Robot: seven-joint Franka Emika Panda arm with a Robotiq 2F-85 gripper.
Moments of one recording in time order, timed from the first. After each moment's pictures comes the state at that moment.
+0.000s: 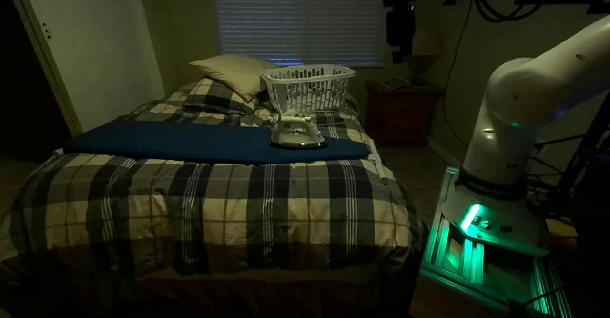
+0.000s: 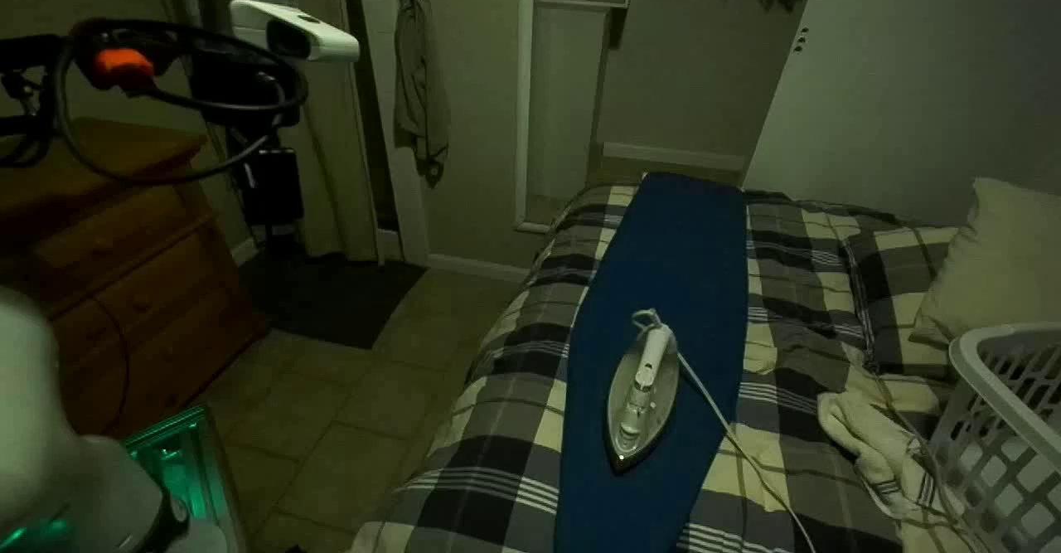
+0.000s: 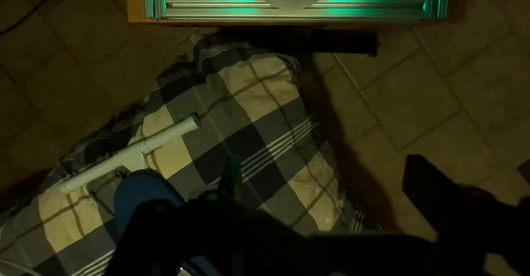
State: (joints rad) arm 0.02 -0.87 0.10 -2.50 -0.02 1.45 0.09
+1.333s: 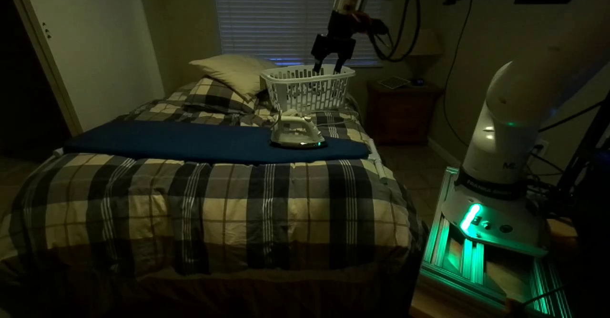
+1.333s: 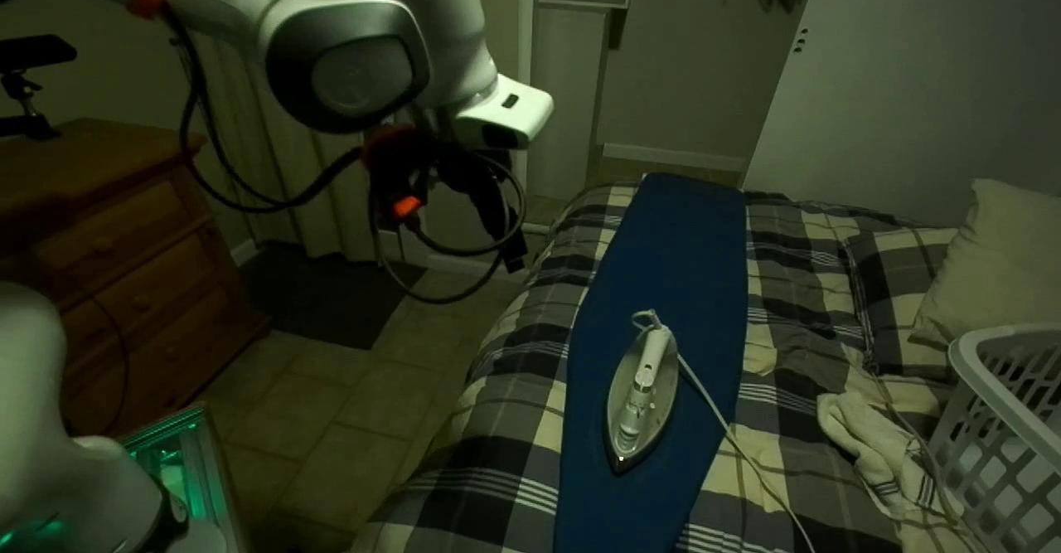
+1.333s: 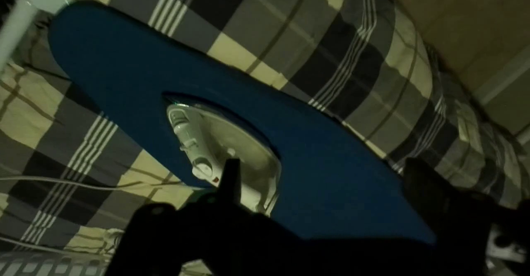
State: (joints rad) arm -0.07 -0.46 -0.04 -2.51 0.02 2.37 0.19
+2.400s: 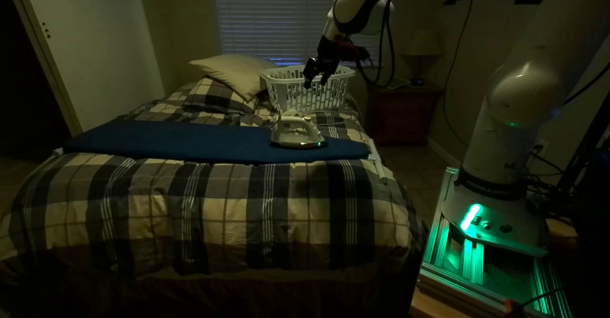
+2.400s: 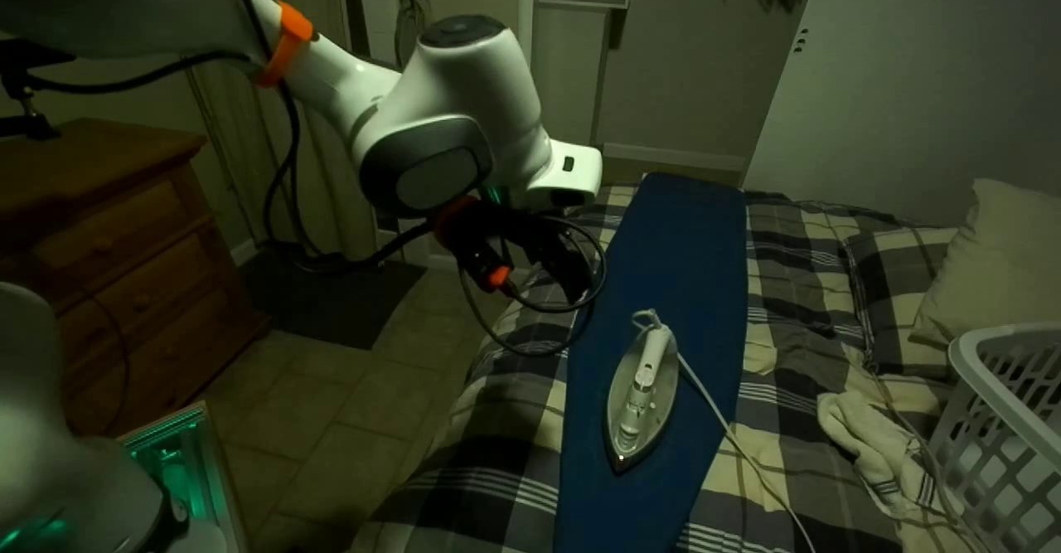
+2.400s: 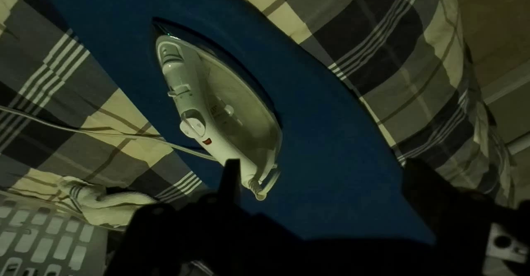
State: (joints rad) arm -0.03 -0.22 -0.14 -2.50 0.07 2.69 -0.10
